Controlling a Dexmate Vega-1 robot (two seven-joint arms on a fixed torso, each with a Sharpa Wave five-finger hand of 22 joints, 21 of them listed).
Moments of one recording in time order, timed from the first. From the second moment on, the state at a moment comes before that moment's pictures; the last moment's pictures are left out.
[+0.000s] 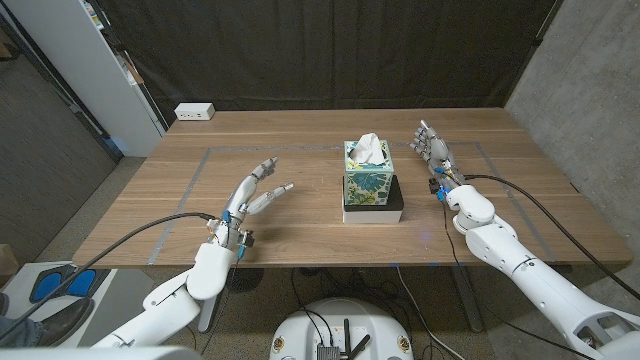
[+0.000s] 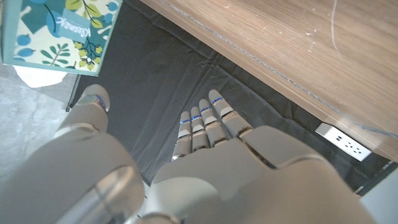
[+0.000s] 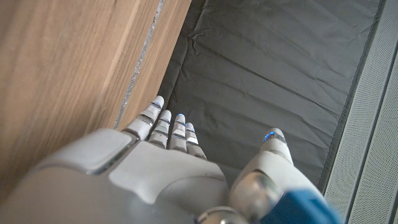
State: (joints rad) left arm 1.30 0.72 0.33 -1.73 0.20 -0.41 0.53; left_hand 0.51 -0.11 0.51 -0.17 0.20 0.18 0.12 0.18 0.19 0.18 0.06 0.22 0.23 0.24 0.01 0.19 0.19 0.28 0.00 0.22 0.19; right arm -0.91 -0.54 -0.37 -1.40 0.53 0.33 -0.10; right_hand 0.25 0.04 0.25 -0.14 0.17 0.07 0.12 0.20 0.18 0.12 0.09 0.20 0.20 0.03 0.04 0.23 0.42 0.24 0.01 0.20 0.17
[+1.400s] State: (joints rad) left arm 1.04 0.71 0.47 -1.55 0.02 -0.67 0.09; left_hand 0.47 -0.17 0.41 -0.17 0.20 -0.17 0.12 0.17 0.19 -0.17 0.16 0.18 0.25 -0.08 0.11 0.18 0.20 0.02 0.07 0.19 0.19; right arm -0.98 -0.56 -0.36 -1.47 0.52 0.31 -0.16; right_hand 0.25 0.04 0.25 -0.14 0.17 0.07 0.11 0.20 0.18 0.12 0.08 0.20 0.20 0.03 0.04 0.23 0.41 0.24 0.02 0.20 0.17
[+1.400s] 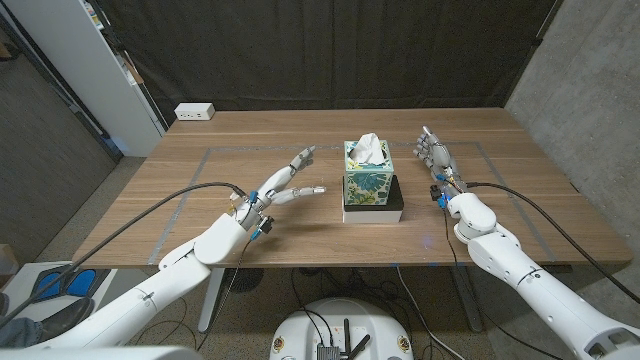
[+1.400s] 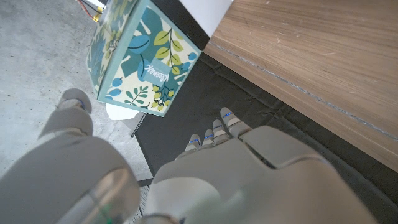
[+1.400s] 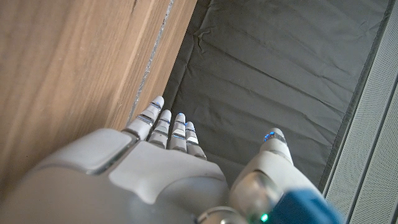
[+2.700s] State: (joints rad) left arm 0.88 0.61 0.58 -1.41 -0.17 -0.68 -0.19; left_hand 0.47 -0.17 0.39 -0.17 0.20 -0.17 0.12 0.18 0.19 -0.17 0.20 0.19 0.24 -0.11 0.14 0.19 0.20 0.03 0.10 0.19 0.18; right arm -1.02 -0.57 -0.34 -1.50 0.52 0.31 -0.18; right_hand 0.25 0.04 0.25 -0.14 0.17 0.07 0.11 0.20 0.18 0.13 0.09 0.20 0.20 0.03 0.04 0.23 0.41 0.24 0.02 0.20 0.17
